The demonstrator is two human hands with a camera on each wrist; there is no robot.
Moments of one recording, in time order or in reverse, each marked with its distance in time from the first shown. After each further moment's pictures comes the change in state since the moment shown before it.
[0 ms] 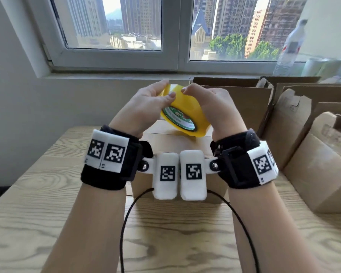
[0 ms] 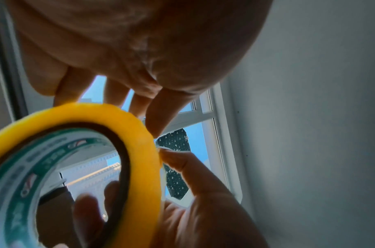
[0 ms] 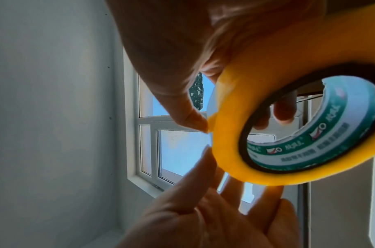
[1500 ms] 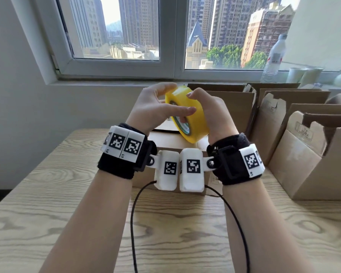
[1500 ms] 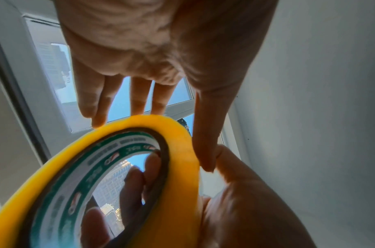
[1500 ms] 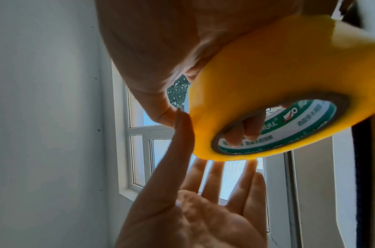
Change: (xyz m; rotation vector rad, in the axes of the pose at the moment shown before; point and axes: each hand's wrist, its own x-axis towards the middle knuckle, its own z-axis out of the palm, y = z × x) left_hand -0.037 0.018 0.016 0.087 0.003 0.130; right_hand -0.042 -0.007 -0.021 0.210 -0.043 0.011
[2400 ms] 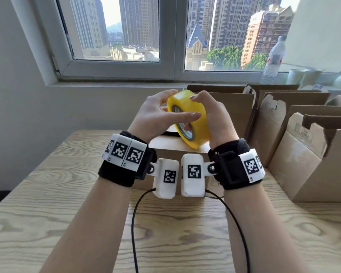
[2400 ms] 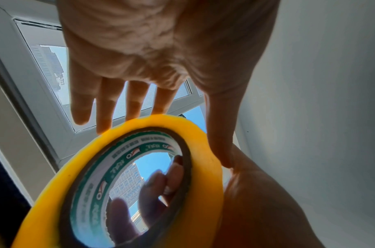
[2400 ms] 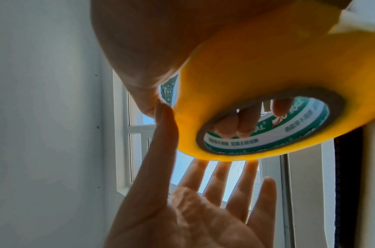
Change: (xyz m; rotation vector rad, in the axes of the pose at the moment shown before) left_hand -0.006 -0.007 0.006 0.091 -0.035 0.023; right_hand -0.005 0.004 -0.005 0.074 -0.016 0.011
